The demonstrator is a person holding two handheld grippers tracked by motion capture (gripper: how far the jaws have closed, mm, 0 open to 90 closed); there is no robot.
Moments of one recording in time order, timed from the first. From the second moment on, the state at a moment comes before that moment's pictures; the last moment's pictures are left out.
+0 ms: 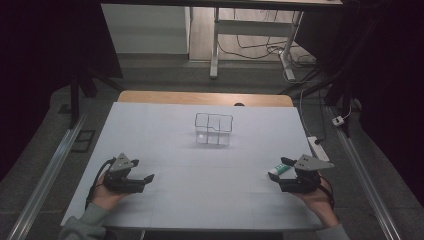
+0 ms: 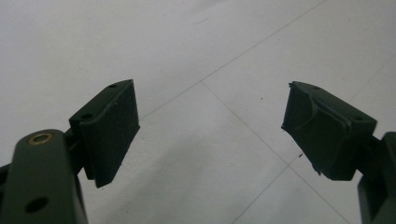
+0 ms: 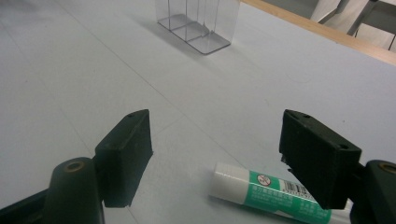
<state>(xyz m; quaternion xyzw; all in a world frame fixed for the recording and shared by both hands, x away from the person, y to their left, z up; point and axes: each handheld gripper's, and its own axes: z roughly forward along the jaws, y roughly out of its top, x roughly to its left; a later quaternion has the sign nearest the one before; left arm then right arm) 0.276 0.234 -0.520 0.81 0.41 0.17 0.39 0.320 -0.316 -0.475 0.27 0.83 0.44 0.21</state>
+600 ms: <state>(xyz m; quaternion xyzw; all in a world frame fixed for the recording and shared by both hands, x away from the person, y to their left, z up) 0.276 0.230 -0.522 0.81 0.41 0.17 0.39 0.334 -0.309 -0.464 0.19 0.89 0.37 0.18</state>
